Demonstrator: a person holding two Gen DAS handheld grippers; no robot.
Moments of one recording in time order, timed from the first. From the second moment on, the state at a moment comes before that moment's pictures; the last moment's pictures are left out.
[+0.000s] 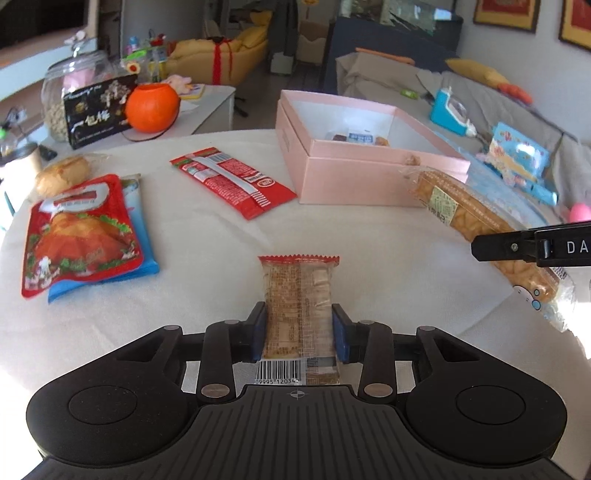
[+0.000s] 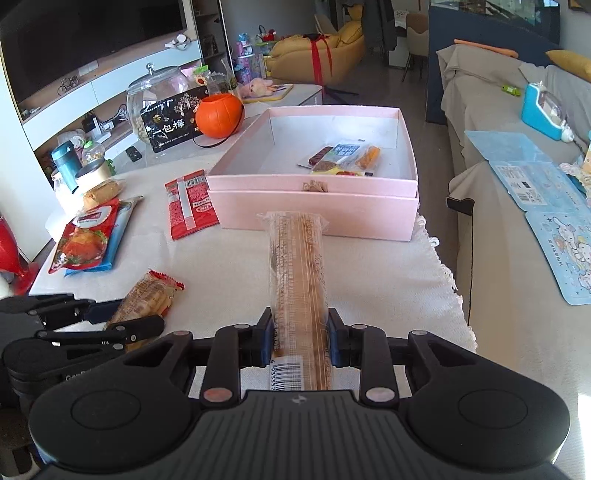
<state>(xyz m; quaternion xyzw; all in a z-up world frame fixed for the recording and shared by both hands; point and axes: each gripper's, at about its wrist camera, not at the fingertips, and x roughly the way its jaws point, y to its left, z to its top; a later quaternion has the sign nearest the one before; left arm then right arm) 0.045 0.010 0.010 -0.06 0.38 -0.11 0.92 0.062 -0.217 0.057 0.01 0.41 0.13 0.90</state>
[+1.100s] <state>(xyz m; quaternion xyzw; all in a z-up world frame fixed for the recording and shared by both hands) 0.208 0.104 0.086 -0.14 0.33 -0.11 0.93 0.256 -0.197 0.125 0.00 0.39 0.14 0.91</state>
